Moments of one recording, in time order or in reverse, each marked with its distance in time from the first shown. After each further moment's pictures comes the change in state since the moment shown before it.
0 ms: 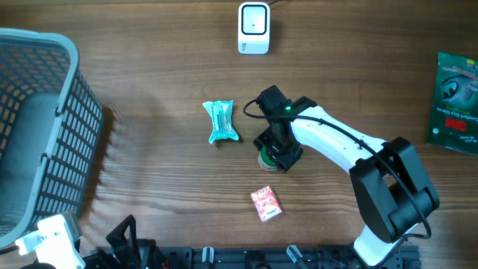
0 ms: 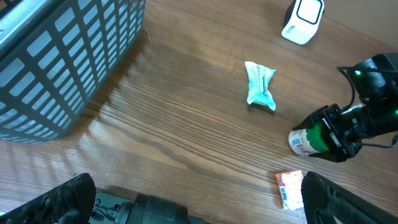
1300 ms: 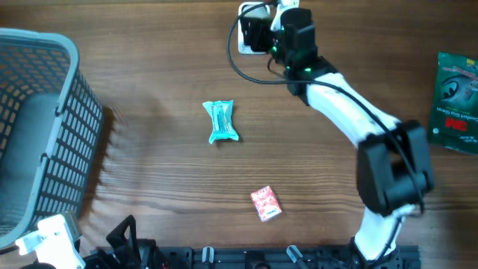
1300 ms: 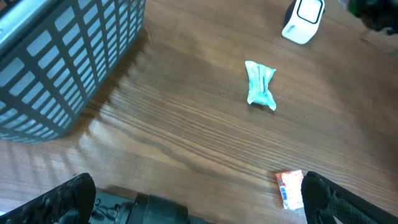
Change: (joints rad) left arm 0.000 0.000 0.000 -0.001 0.000 0.000; right arm -0.173 0.142 0.277 1.105 0.147 -0.886
